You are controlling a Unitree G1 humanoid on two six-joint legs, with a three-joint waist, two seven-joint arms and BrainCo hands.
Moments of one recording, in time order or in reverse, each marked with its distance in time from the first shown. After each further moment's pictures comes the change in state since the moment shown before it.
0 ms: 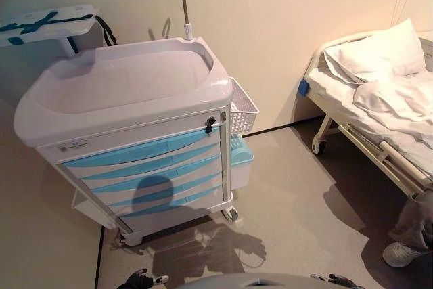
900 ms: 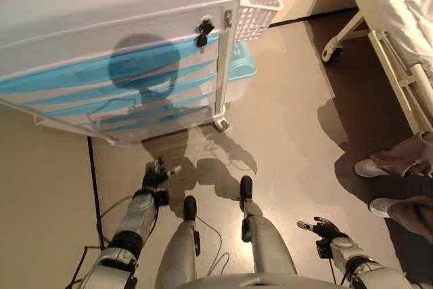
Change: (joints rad) left arm -0.334 0.022 -0.017 -0.468 -0.356 -0.085 0.103; right arm -0.234 0.005 0.068 -0.047 0.044 -0.018 -0.060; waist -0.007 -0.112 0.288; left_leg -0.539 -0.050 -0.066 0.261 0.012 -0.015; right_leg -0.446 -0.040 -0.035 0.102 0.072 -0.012
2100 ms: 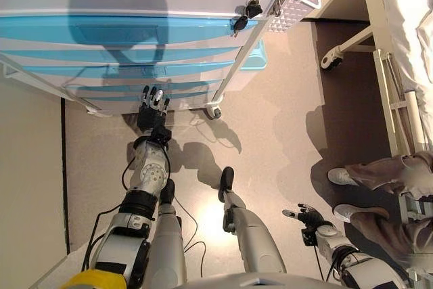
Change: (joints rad) left arm -0.194 -0.070 0.098 -0.288 -0.571 -0.164 -0.016; right arm -0.046 0.050 0.073 -0.019 0.021 -0.017 0.001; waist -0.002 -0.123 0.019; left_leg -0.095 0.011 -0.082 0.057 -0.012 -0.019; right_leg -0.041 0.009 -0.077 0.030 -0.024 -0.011
